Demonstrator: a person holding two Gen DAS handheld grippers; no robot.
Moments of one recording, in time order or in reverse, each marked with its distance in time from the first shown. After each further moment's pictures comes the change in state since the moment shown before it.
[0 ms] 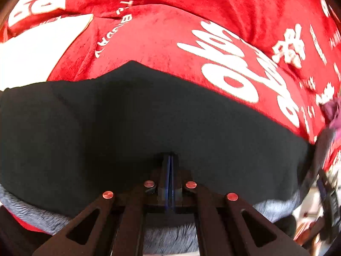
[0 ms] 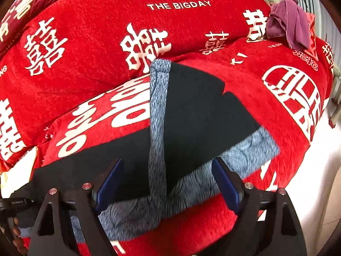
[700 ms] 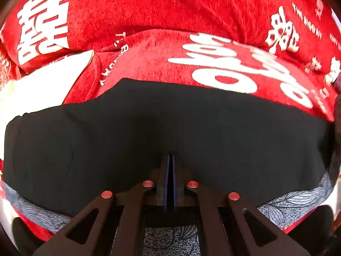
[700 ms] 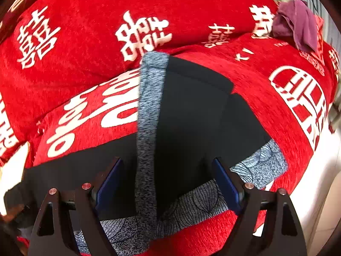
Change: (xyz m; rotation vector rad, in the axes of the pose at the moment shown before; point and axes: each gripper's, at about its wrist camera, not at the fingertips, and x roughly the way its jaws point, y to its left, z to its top) left arm -0.005 -0.029 -0.032 0.154 -0.189 0.153; right arm 0.029 -0.009 0.015 -0.018 0.062 -0.006
